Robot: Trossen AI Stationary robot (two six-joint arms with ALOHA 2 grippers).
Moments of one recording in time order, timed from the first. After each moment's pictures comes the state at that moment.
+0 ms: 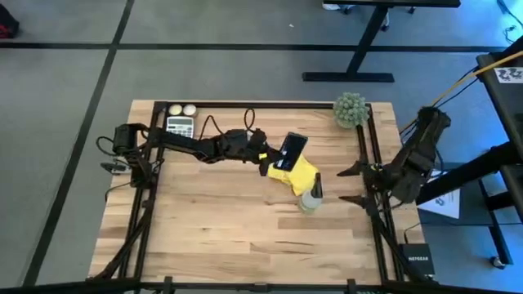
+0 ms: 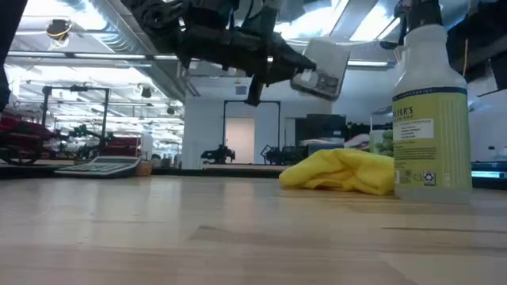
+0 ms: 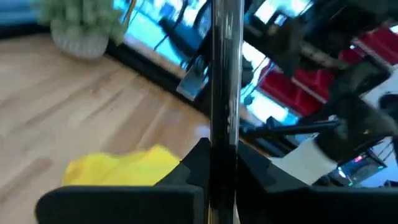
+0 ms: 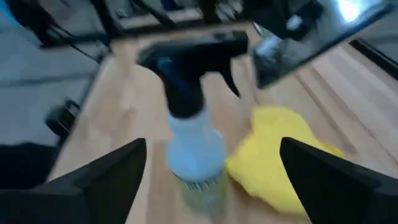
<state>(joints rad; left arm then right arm) 0.14 1.76 1.01 0.61 0.07 -0.48 0.94 0.52 0.55 -0.60 0.81 0.57</state>
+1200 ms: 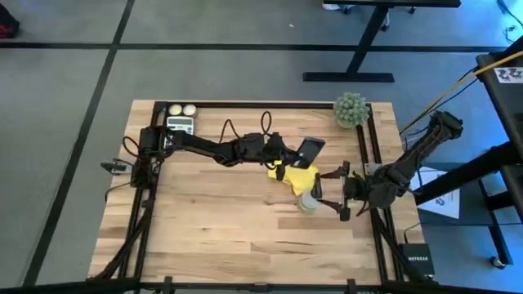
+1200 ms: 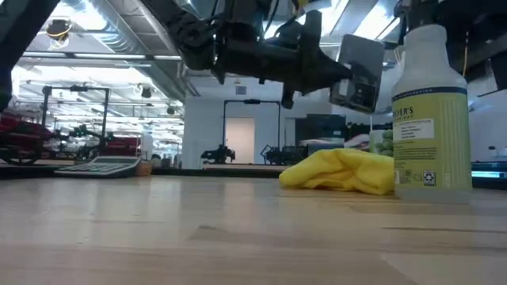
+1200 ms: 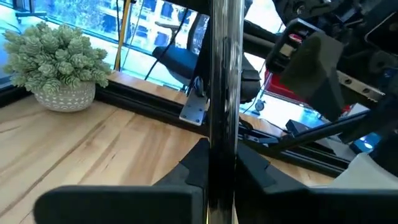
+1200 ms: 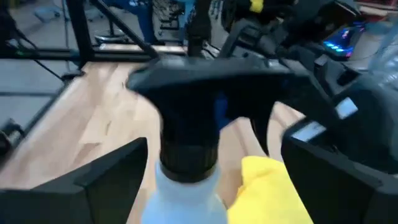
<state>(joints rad) 0.12 2.00 1.21 0.70 0.04 -0.28 0.74 0.77 0.42 -0.03 0.79 0.25</state>
